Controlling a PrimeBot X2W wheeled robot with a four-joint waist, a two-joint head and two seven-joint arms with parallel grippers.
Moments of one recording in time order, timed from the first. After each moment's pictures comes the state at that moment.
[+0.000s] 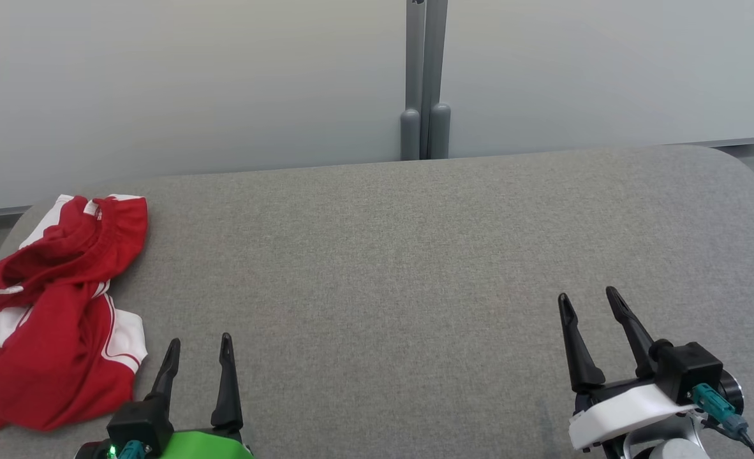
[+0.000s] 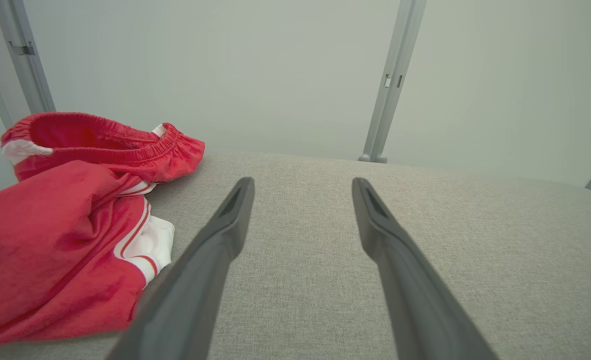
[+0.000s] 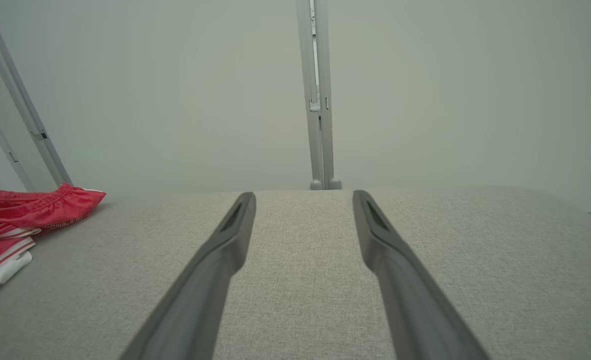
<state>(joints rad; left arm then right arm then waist) 0.07 0.06 -0.13 0.16 -0.25 0.02 -0.23 0.02 -0.05 0.06 0.11 0.15 0.13 -0.25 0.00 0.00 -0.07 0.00</state>
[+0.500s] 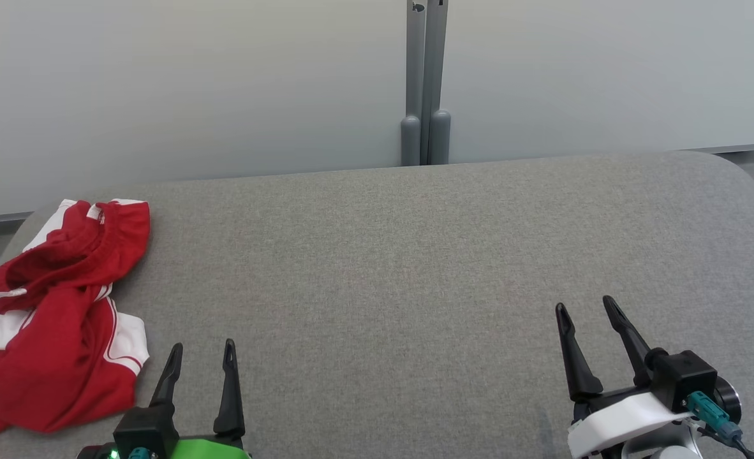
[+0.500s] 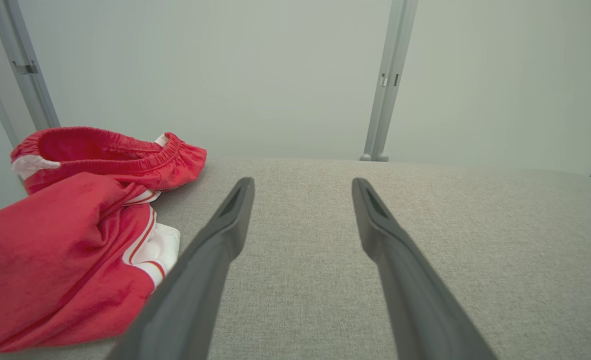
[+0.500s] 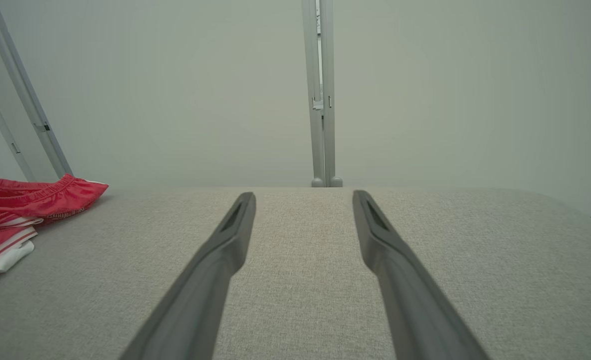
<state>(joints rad) 0.09 0.07 -0.14 0.15 -0.21 0.03 -0.24 0.03 -0.05 0.07 0.12 0.13 0.13 -0.26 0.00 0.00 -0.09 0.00</state>
